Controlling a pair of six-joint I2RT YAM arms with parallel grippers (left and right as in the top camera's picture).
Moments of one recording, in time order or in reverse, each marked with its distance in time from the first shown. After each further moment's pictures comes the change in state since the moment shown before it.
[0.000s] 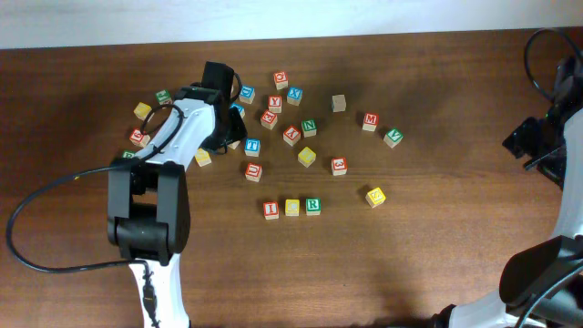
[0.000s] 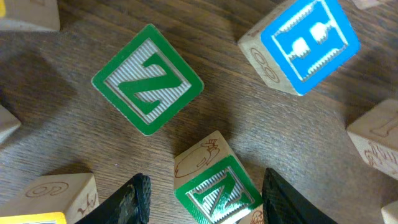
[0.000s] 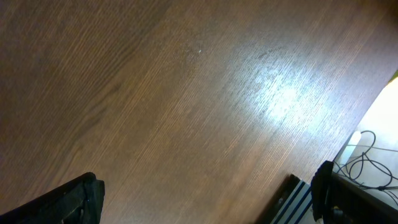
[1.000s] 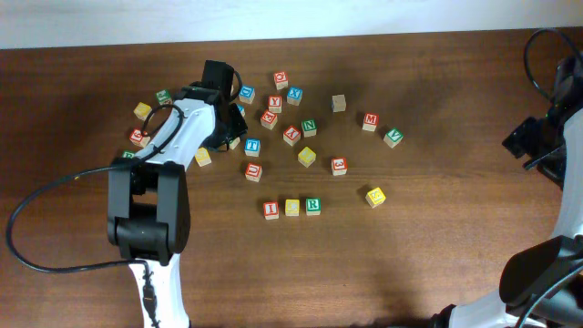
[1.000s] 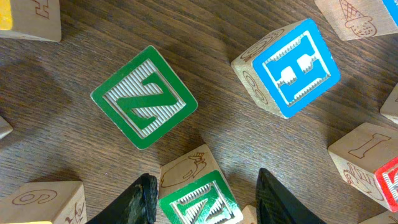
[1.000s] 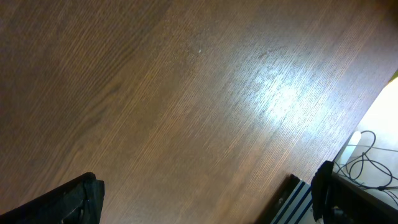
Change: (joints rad) left arm 0.000 0.002 0.000 0.038 0.000 -0.056; right arm 0.000 0.000 0.000 0.000 0.000 0.000
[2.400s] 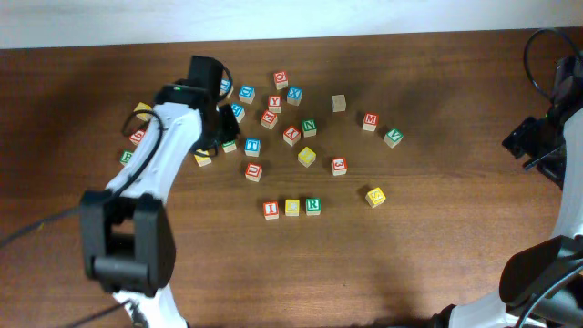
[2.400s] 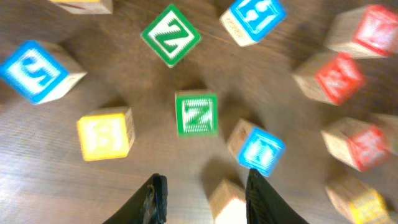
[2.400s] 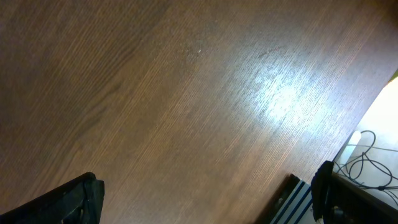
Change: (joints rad) left arm 0.008 -0.209 -0.059 -0.148 0.035 0.103; right arm 0.000 0.000 0.000 0.000 0.000 0.000
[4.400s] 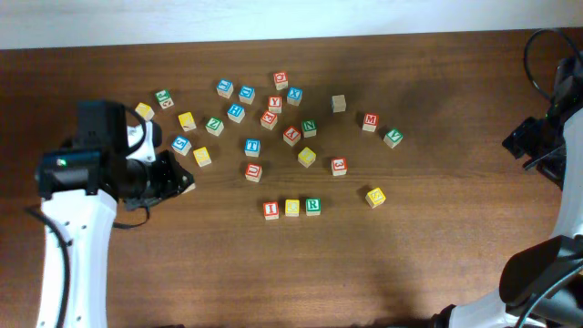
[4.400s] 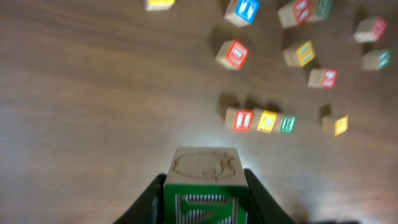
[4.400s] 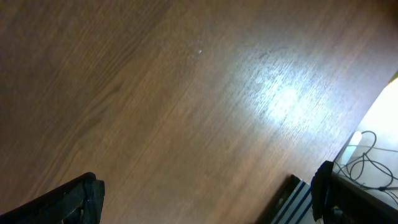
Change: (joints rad) left arm 0.273 -0.594 -0.259 -0.338 0.332 0.271; right arm 0.000 0.000 0.000 0.000 0.000 -0.001
